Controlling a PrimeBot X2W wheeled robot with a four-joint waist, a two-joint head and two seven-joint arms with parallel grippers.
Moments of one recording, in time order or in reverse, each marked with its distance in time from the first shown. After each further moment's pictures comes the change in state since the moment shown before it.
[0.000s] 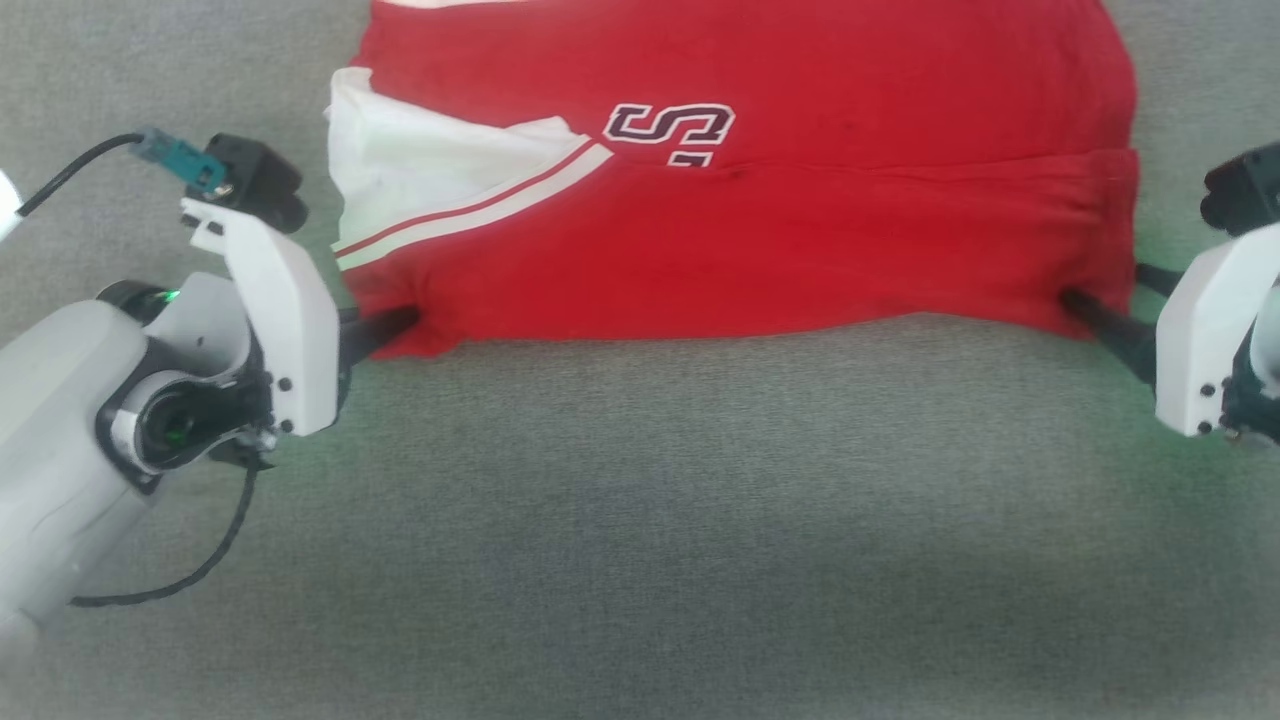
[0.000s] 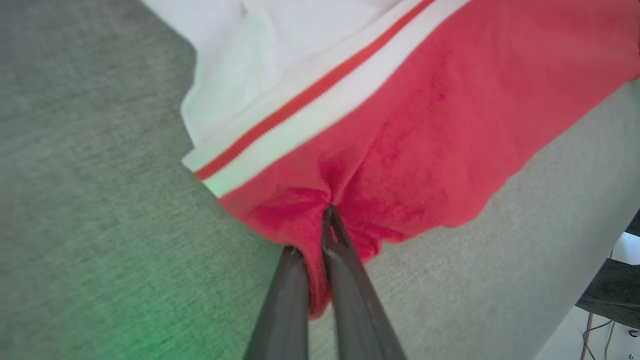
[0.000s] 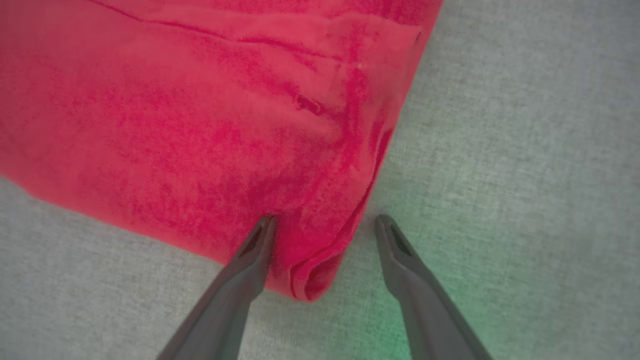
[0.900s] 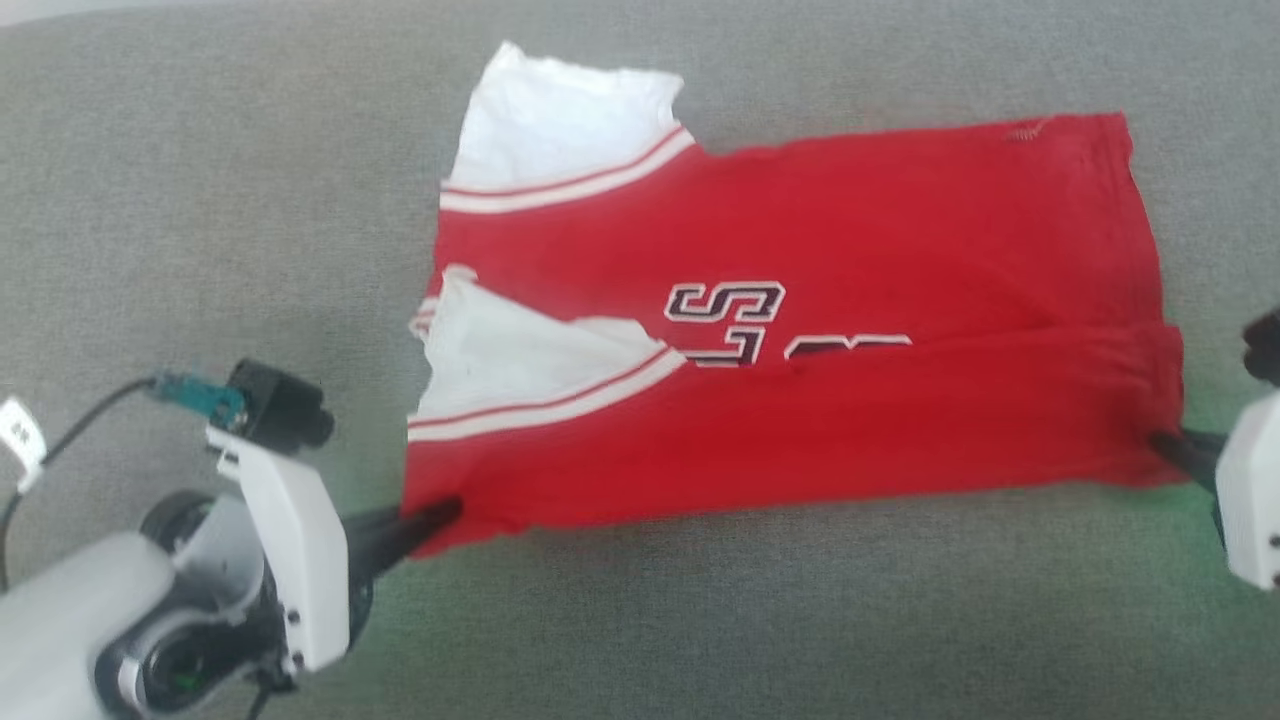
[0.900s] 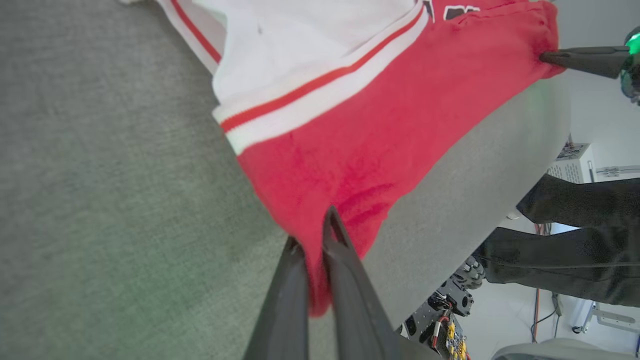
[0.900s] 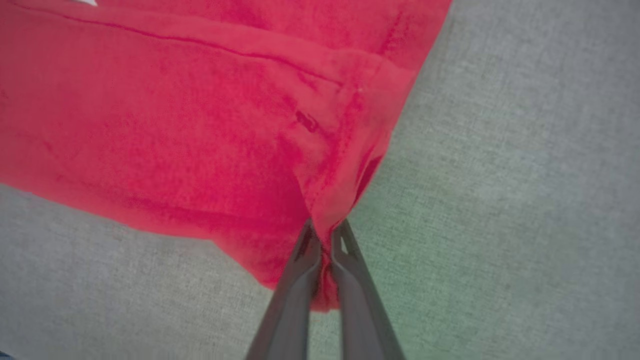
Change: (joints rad) left arm 0.323 0.157 0.013 -0.338 -0.070 0.016 -0.217; right arm 0.250 -0.166 -0.010 -0.130 0.084 0.001 0.024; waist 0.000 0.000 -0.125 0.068
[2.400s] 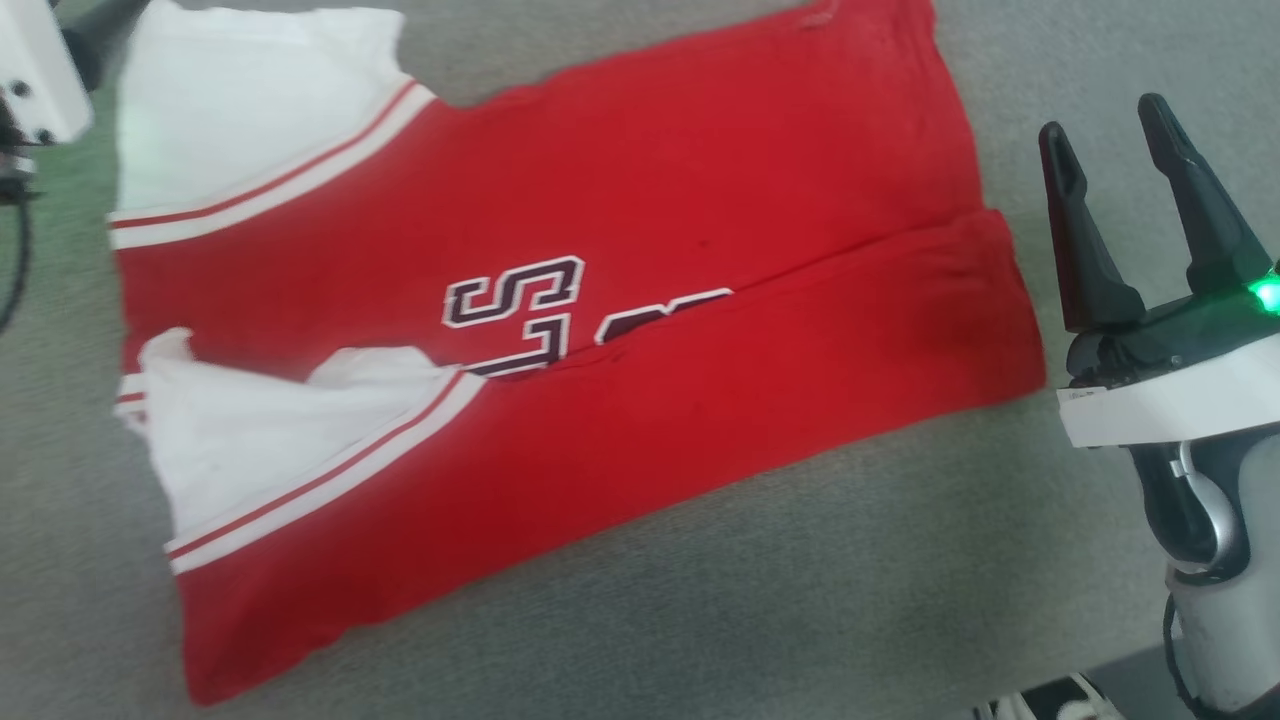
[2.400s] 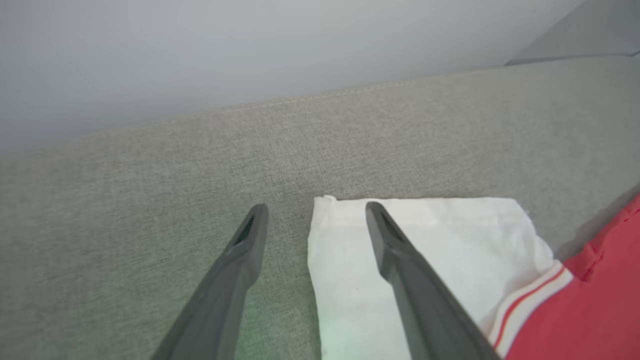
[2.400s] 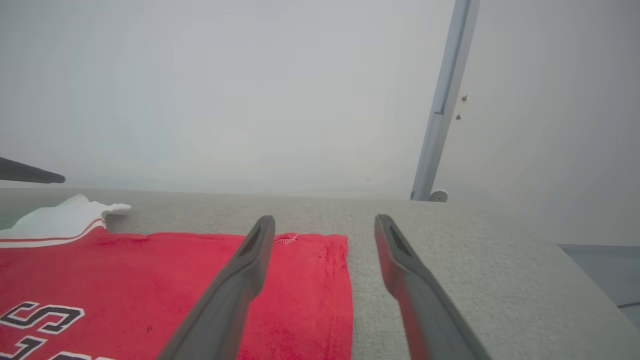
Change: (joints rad) left arm -0.631 -0.177 0.120 0.732 0.207 0.008 0.072; right arm -0.084 0.455 -0.128 -0.133 -0.341 0.000 -0.880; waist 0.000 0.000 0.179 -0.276
